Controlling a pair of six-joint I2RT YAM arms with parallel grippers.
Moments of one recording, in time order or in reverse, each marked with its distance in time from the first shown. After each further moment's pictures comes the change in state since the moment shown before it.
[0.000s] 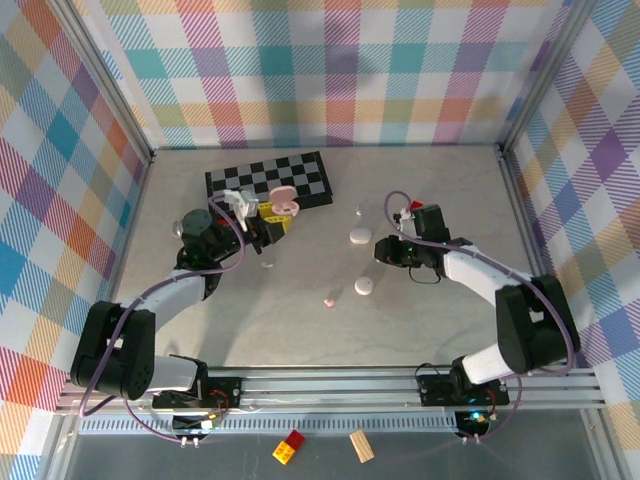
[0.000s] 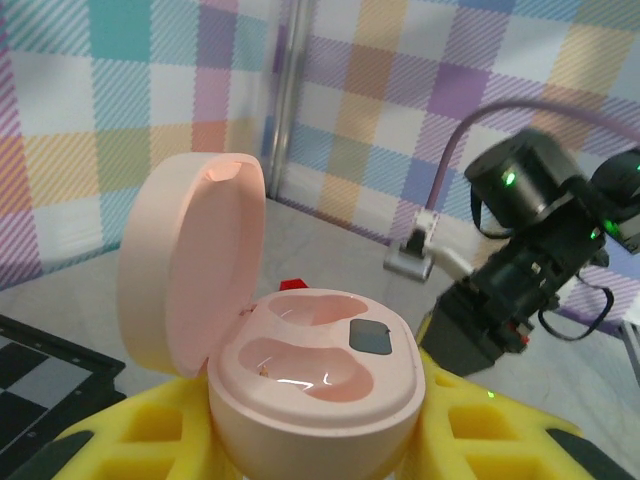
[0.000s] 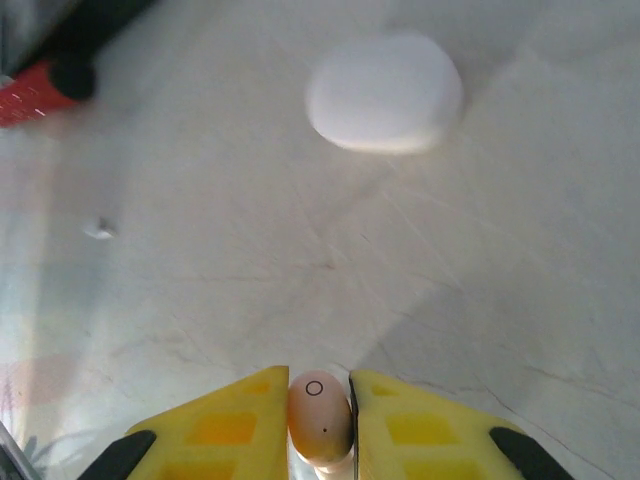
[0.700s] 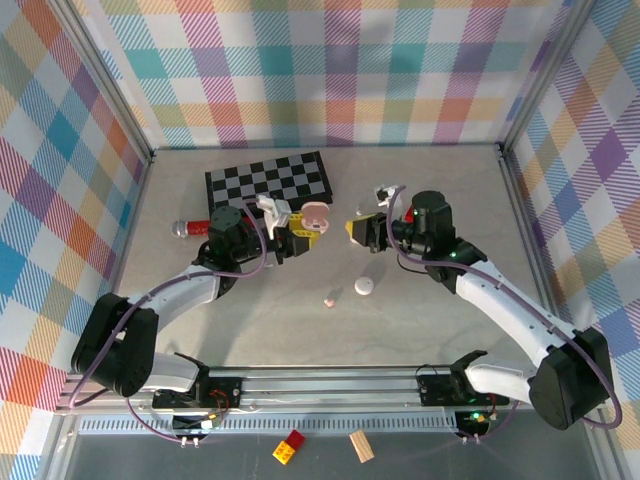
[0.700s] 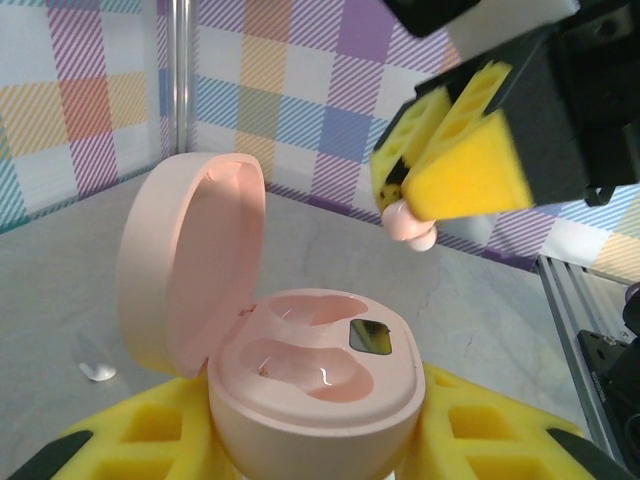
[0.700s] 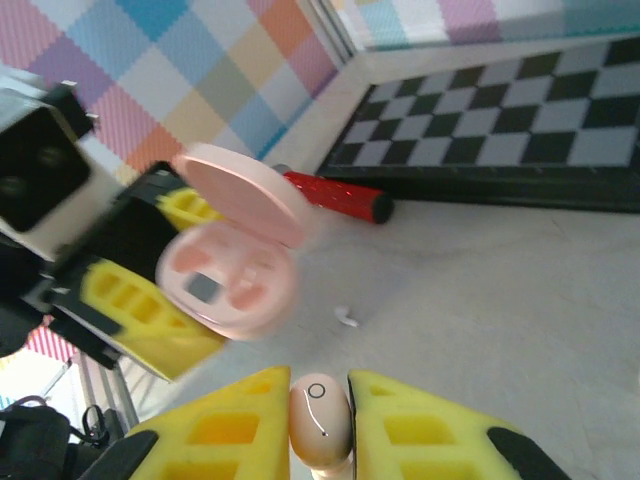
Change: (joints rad) left arm -0.176 0.034 0.068 -0.145 0.003 0.101; right arm 0.202 -0.263 0.116 0.121 -0.039 -0.082
